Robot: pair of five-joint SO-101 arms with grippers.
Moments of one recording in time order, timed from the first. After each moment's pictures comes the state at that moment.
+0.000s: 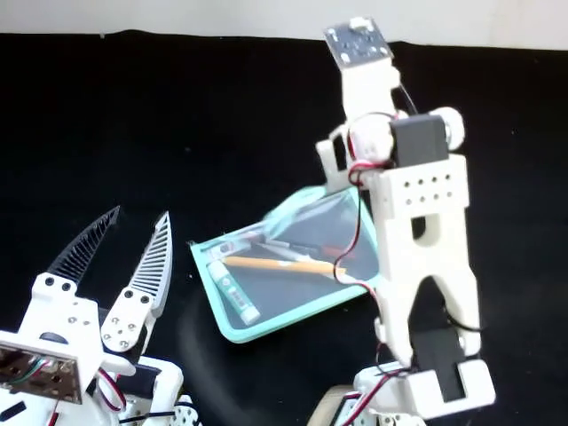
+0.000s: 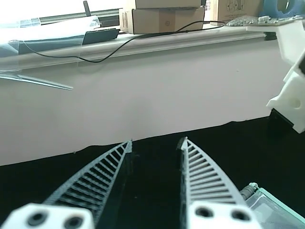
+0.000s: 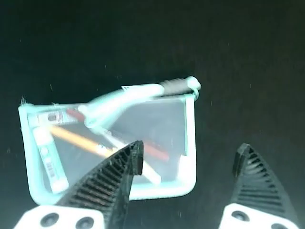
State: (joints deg) left arm 2.2 -94.5 37.7 70.9 -2.5; right arm -13.9 -7.4 -23.3 100.5 6.9
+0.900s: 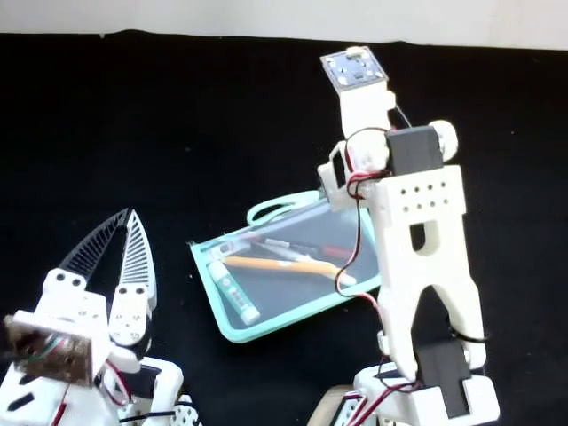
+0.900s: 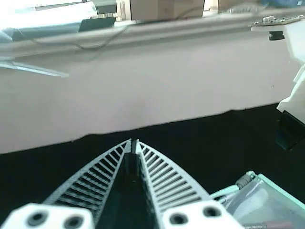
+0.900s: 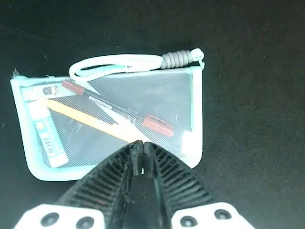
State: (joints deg) left arm 2.2 -97.0 40.1 72.2 -2.5; right arm -14.1 -12.1 -14.9 100.5 6.9
